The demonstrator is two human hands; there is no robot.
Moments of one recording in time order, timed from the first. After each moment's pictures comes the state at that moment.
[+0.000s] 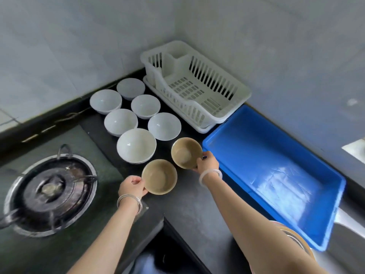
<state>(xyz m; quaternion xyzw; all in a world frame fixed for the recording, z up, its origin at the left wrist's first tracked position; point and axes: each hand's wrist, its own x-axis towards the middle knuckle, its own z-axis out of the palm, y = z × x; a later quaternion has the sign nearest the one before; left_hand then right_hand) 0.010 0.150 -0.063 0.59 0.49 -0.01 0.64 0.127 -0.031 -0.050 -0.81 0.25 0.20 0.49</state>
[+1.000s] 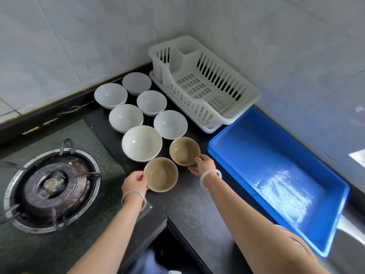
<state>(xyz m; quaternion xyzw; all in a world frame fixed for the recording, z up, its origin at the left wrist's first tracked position) 0.014 0.161 -0.073 0.65 0.48 -0.02 0.58 0.133 -0.007 -0.066 -0.70 0.32 0.28 0.57</state>
